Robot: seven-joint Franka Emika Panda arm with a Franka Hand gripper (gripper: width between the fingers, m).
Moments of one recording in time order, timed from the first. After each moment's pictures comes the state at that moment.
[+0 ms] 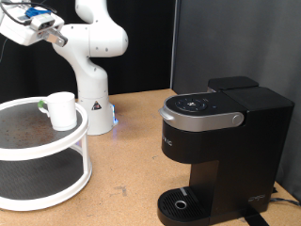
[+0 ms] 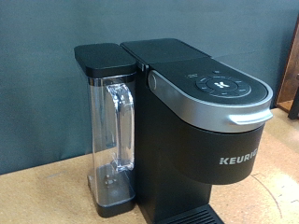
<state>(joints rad) -0.25 -0.78 -0.61 -2.66 0.62 1.72 -1.19</state>
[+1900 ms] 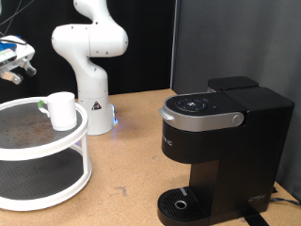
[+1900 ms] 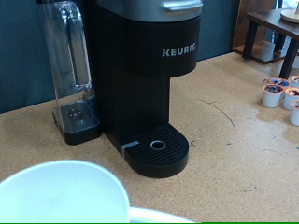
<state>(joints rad) -0.24 -0.50 -0.82 -2.58 0.57 1.79 -1.37</state>
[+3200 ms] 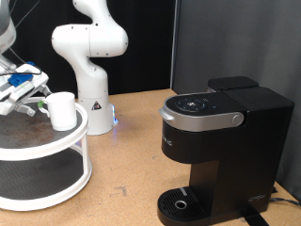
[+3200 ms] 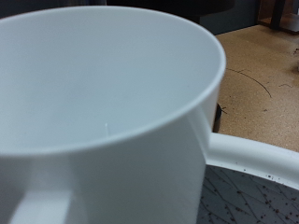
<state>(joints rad) -0.23 -0.36 -0.84 -2.71 0.63 1.90 -1.57</state>
